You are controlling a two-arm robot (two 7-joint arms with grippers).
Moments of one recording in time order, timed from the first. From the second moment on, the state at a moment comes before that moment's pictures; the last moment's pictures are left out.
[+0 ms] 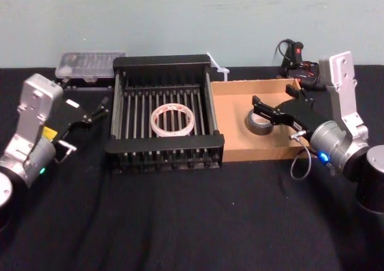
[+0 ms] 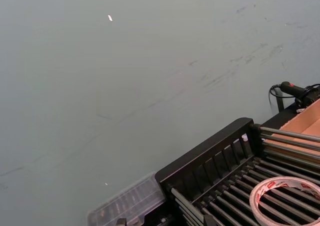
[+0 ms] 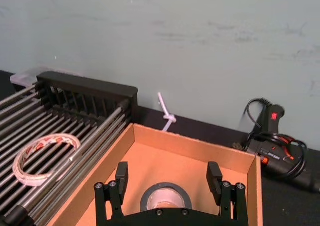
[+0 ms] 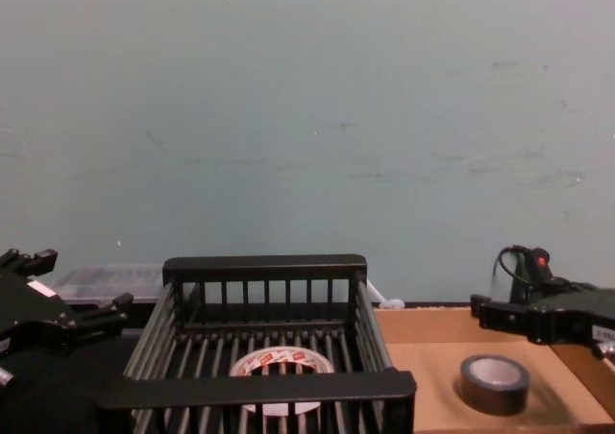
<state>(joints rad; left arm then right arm) -0.20 0.60 0.45 -1.41 -0.25 -0.12 0.03 0.24 0.28 -0.27 -1.38 0.27 0.16 0.23</state>
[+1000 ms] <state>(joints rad) -0.20 0.60 0.45 -1.41 -0.25 -0.12 0.03 0.10 0.21 -0.21 -1.41 0.19 -0.05 0.20</state>
